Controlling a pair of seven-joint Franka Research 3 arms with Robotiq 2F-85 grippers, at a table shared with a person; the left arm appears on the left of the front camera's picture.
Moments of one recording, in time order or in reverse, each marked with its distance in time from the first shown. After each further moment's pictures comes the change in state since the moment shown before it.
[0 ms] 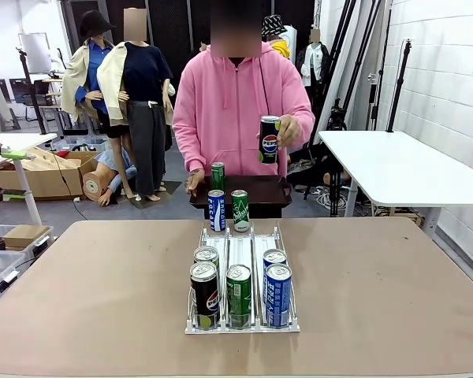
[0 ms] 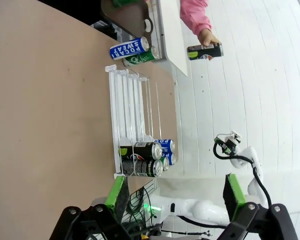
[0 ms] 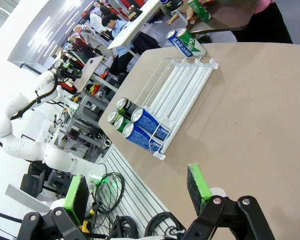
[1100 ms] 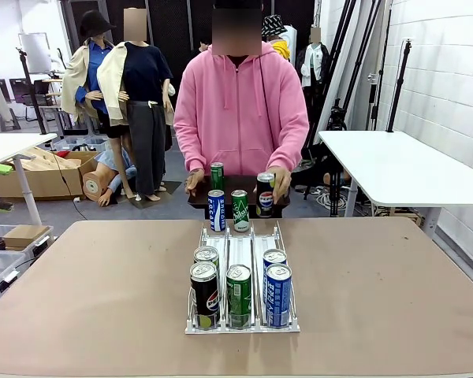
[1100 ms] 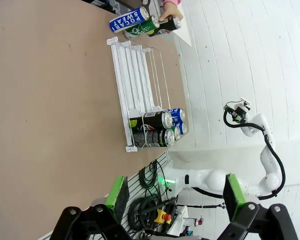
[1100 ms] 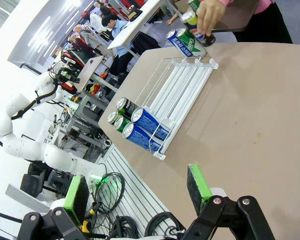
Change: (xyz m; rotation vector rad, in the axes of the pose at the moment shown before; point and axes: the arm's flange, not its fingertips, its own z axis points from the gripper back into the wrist) left arm -0.017 0.010 0.012 0.028 0.138 -0.071; right arm 0.000 0.000 0.000 0.000 0.000 0.000
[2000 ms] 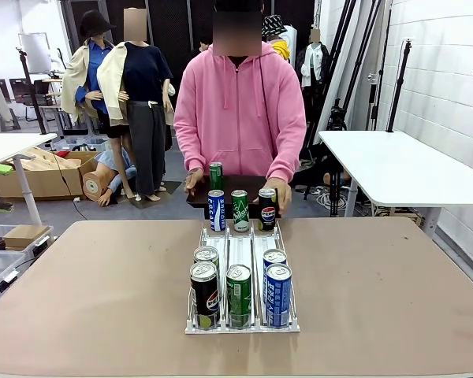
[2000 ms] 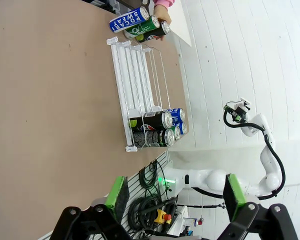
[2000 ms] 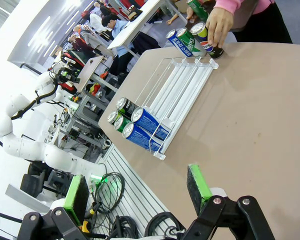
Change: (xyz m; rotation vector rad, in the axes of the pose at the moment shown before) left arm 0.000 0.000 0.000 0.000 0.000 0.000; right arm 0.000 0.000 0.000 0.000 0.000 0.000
